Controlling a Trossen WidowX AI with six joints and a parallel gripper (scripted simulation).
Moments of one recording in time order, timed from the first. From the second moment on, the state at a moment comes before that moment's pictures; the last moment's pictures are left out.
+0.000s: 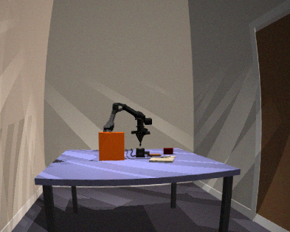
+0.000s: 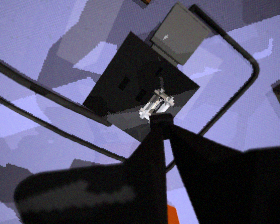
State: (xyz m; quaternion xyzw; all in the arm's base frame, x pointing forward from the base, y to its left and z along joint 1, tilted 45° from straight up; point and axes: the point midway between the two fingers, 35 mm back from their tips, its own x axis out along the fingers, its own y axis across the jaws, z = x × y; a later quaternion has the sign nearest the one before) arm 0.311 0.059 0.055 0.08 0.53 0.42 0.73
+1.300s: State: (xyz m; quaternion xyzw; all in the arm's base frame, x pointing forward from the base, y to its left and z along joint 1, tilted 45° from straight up) arm 0.310 0.059 0.055 0.43 0.67 0.10 0.60
